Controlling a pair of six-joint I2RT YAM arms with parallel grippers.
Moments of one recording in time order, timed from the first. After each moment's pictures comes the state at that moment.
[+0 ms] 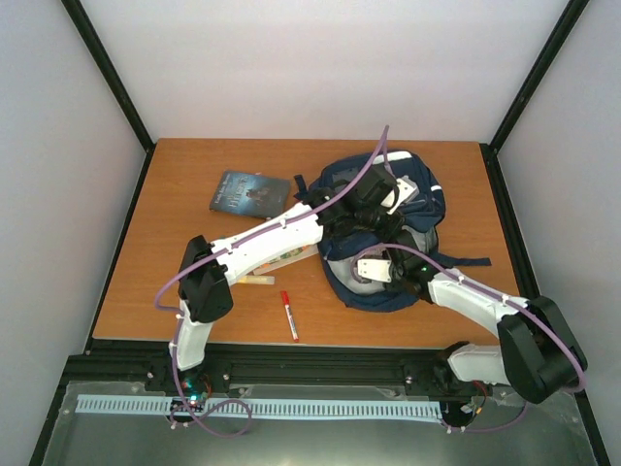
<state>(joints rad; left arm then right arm) -1.01 2.02 1.96 -0.63 0.10 -0.21 0.51 1.26 0.57 -0.28 0.18 -1.20</state>
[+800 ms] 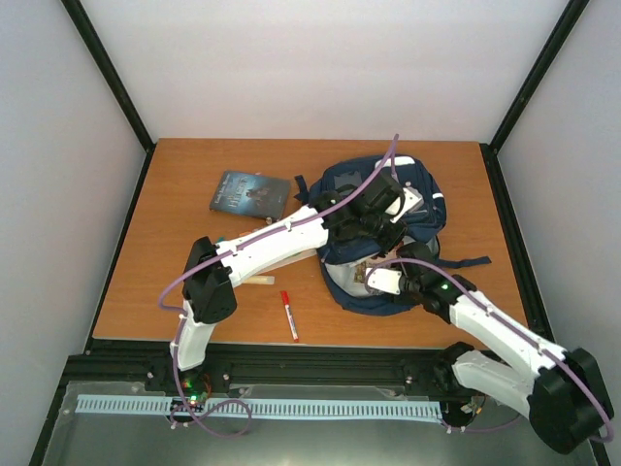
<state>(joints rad) -1.03 2.04 1.99 -0.70 0.11 -0.18 0.51 1.01 0.50 -0.44 0.10 -1.13</state>
